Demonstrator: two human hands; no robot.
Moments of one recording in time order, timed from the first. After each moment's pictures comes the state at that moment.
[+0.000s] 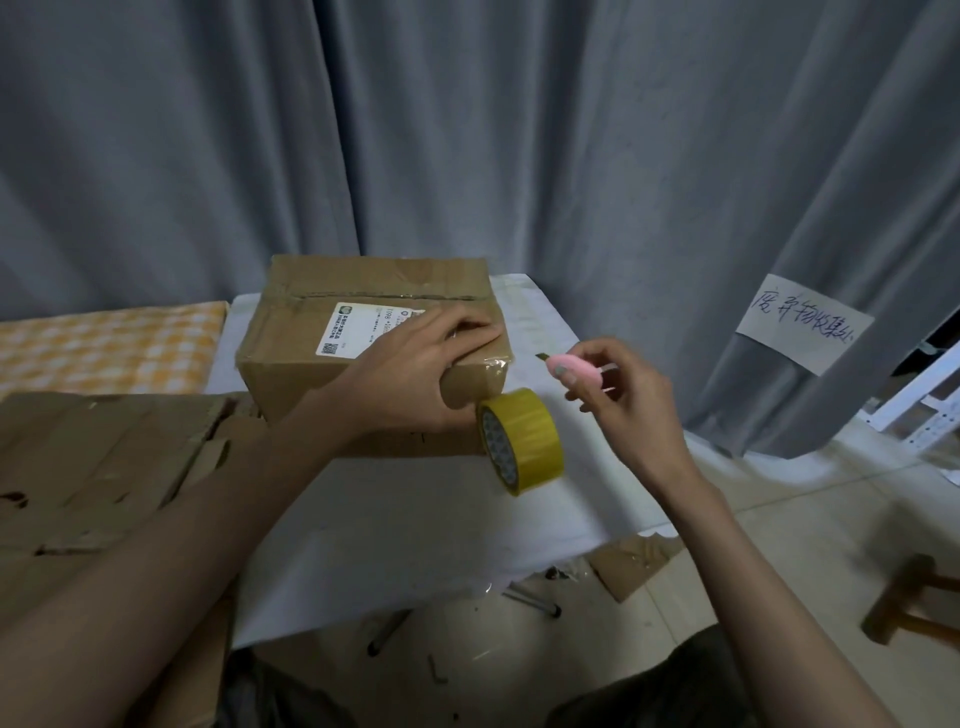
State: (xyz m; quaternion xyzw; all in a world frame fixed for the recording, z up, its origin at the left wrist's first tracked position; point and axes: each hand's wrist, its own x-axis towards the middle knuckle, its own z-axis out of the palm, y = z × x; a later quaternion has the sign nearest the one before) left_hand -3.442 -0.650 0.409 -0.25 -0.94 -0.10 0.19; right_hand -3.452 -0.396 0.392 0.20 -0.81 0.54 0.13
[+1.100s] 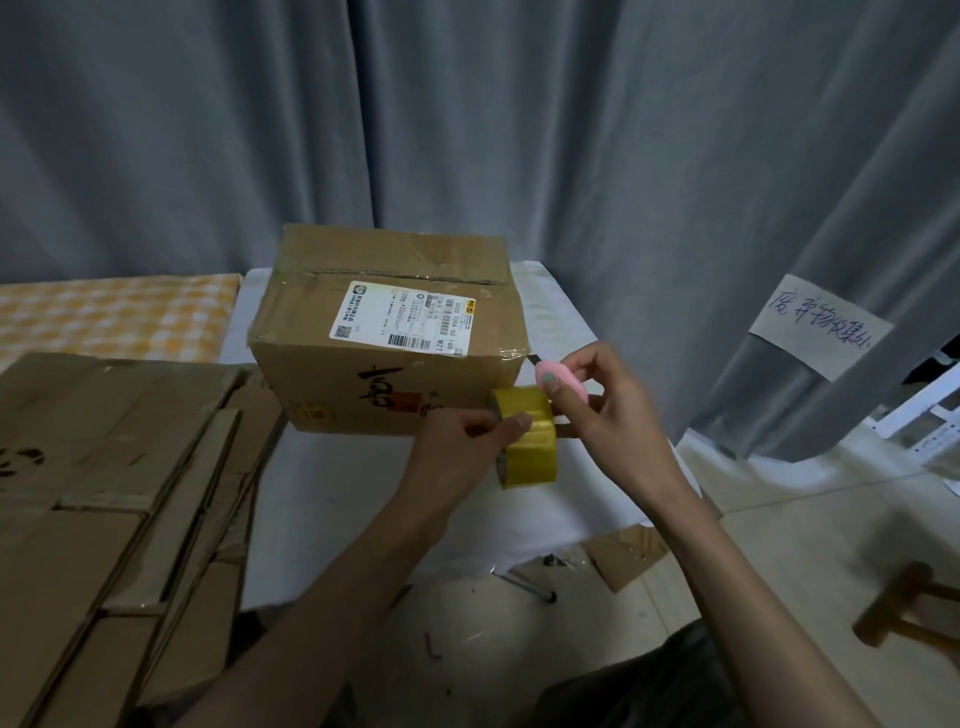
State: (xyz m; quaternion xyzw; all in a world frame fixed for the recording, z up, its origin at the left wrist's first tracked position) left_hand -3.365 -0.575 0.368 0.11 -0.77 -0.63 0.04; right_hand -3.425 -0.416 0.387 0.20 -0.79 0.57 0.06
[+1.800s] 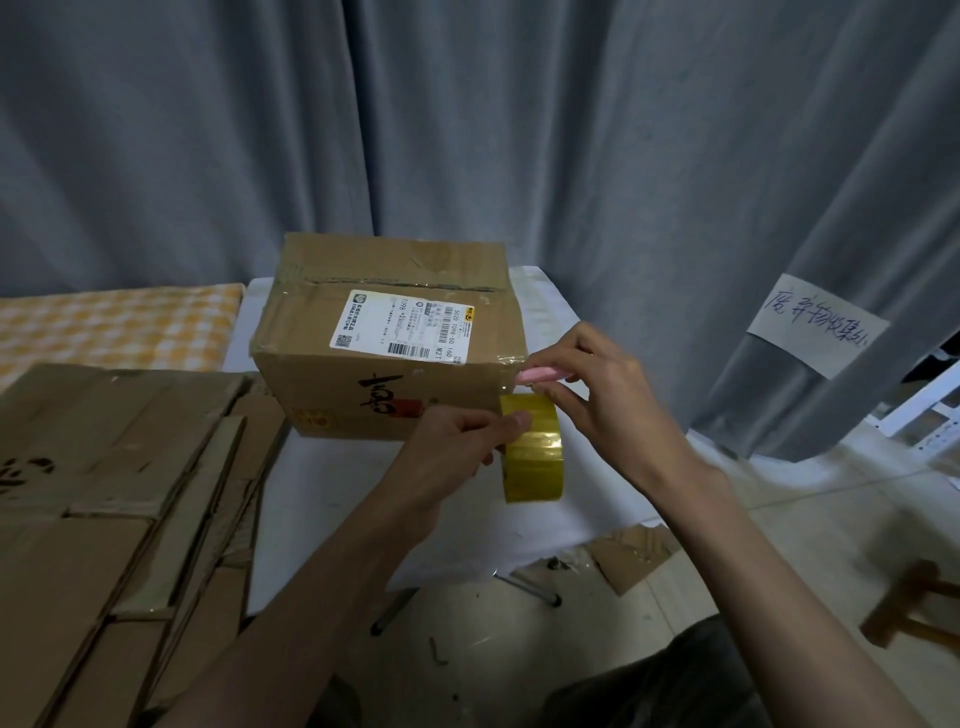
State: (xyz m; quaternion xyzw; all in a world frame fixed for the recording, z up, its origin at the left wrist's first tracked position) left_hand -3.356 -0.583 0.388 0.10 -0.73 -0.67 -0.02; right_hand -3.430 -0.412 0.413 0.38 -0.85 0.31 0.18
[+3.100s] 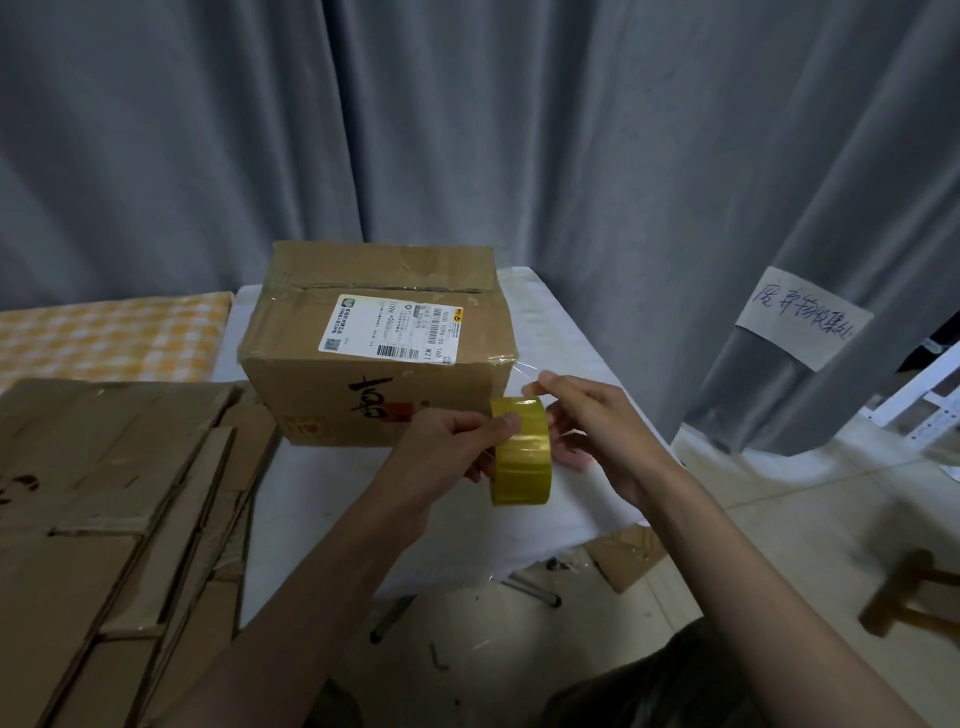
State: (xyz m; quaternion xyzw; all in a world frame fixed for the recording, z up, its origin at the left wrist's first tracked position) left_hand -3.361 -0.585 0.384 0.09 -0.71 -0.70 -0.04; right_hand -3.438 -0.408 0.382 0.05 -0.75 0.64 -0.16
